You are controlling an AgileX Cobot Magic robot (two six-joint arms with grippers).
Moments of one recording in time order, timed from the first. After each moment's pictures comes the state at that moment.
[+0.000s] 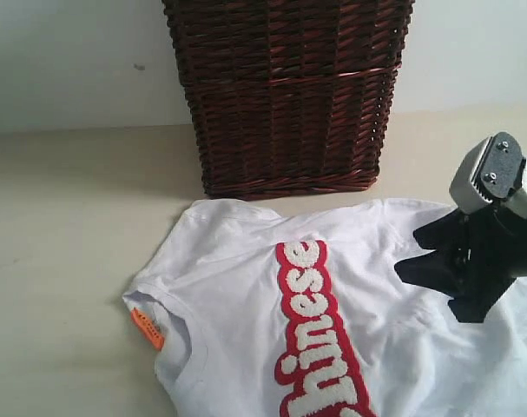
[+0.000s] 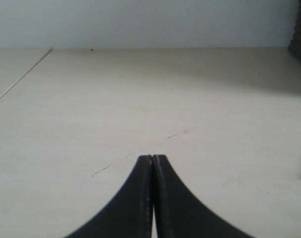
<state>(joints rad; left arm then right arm) 0.12 0.00 0.00 0.10 0.37 -0.08 -0.02 1.49 -0.56 1.38 0.71 -2.10</state>
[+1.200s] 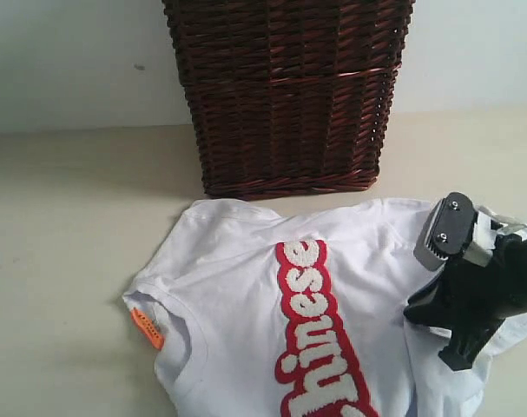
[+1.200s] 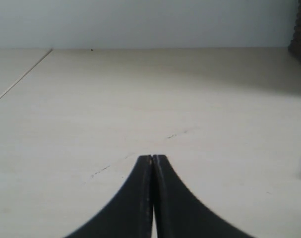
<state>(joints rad) 0.12 0.00 0.00 0.10 0.37 -0.08 0.05 1.69 -0.56 1.25 0.52 -2.05</state>
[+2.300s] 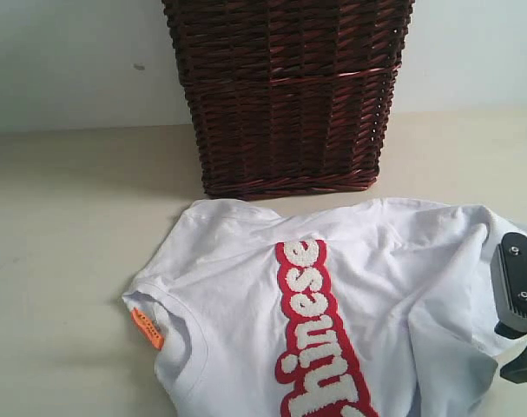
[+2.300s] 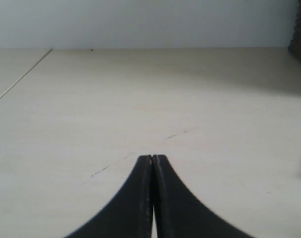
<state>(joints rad) 0.12 0.00 0.00 0.10 0.37 -0.08 -0.13 1.60 -0.56 0.56 0.62 -1.88</state>
